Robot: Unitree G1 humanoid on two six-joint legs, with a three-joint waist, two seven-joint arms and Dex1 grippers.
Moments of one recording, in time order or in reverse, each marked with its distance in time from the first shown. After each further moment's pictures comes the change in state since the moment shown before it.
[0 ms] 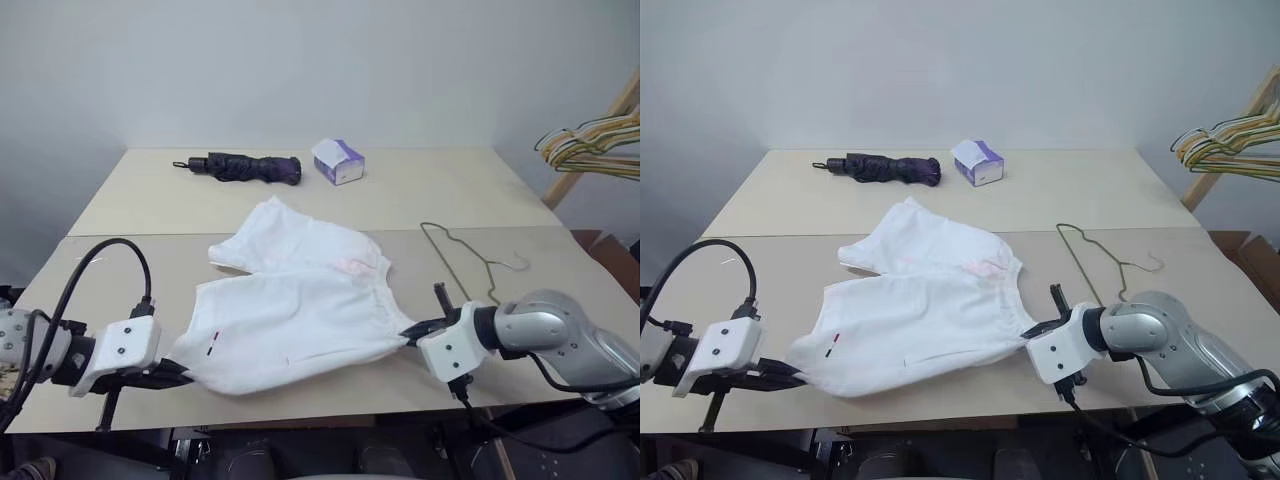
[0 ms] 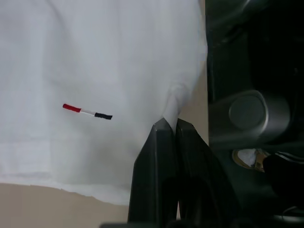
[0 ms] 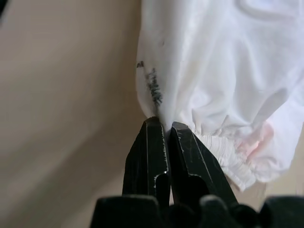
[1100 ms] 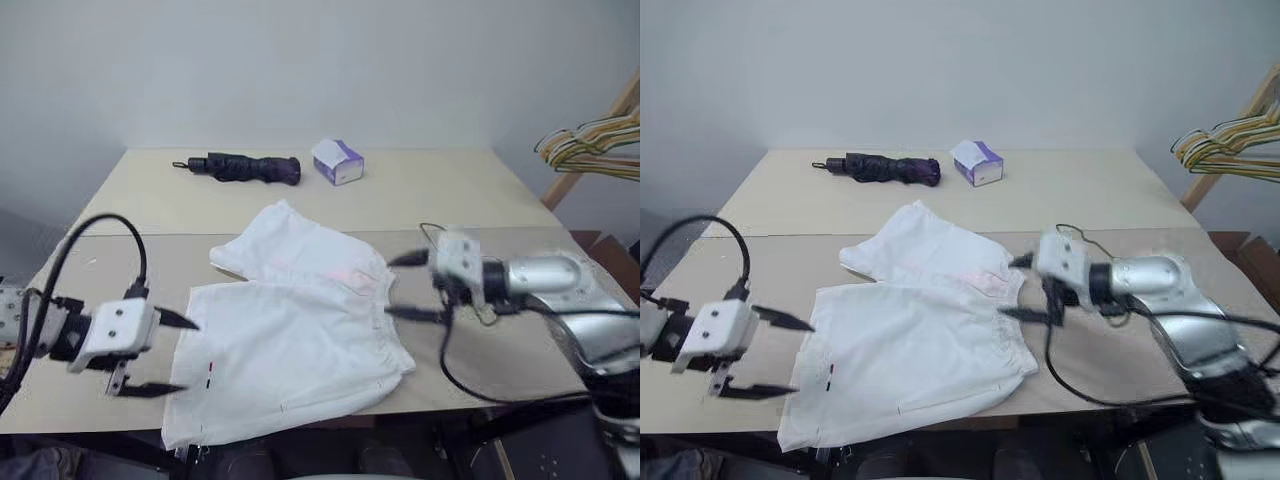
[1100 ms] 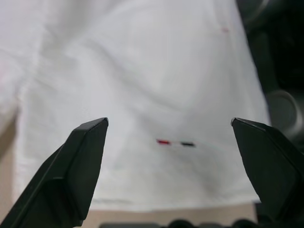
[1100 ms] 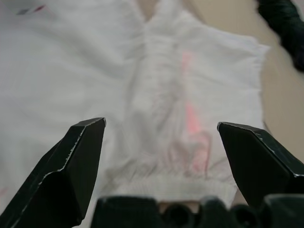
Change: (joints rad) left arm -0.232 -0.056 -0.078 0.112 -0.009 -0.105 0.019; right arm -0.255 0.339 -0.183 0.116 0.456 0.769 -0.161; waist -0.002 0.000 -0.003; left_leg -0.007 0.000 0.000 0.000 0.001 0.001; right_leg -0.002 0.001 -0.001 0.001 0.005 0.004
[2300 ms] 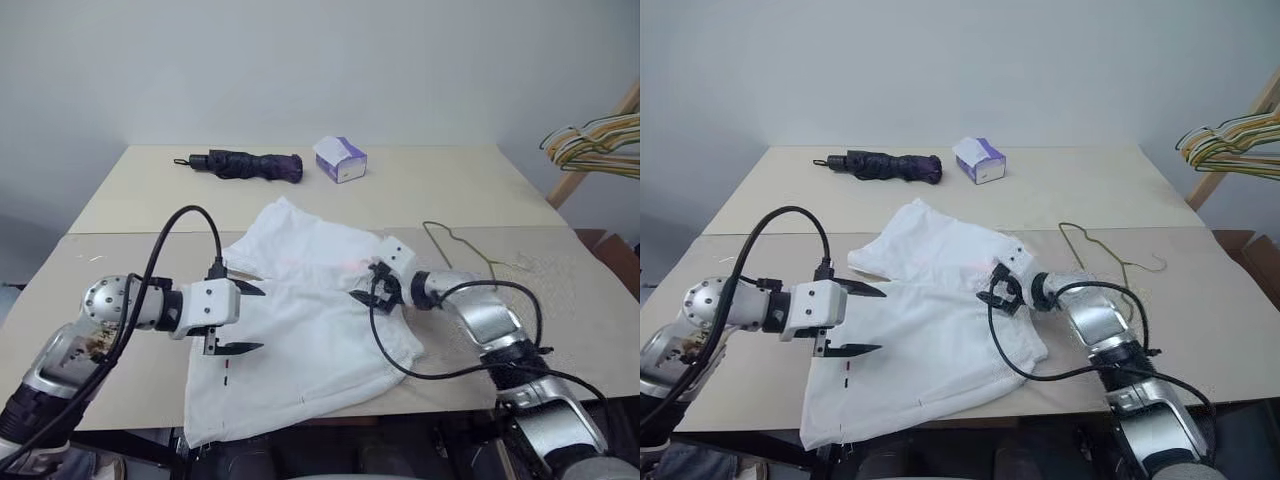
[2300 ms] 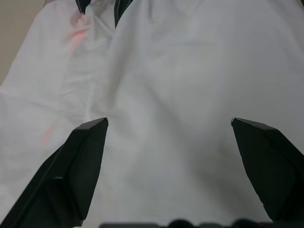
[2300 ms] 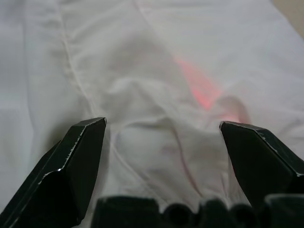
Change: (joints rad) left arm -0.266 -0.177 -0.349 0.019 0.170 -0.003 0.236; right arm -0.045 0.236 0.109 0.301 -0.235 0.013 -0.174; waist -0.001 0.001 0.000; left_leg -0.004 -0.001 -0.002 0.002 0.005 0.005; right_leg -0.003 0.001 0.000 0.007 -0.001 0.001
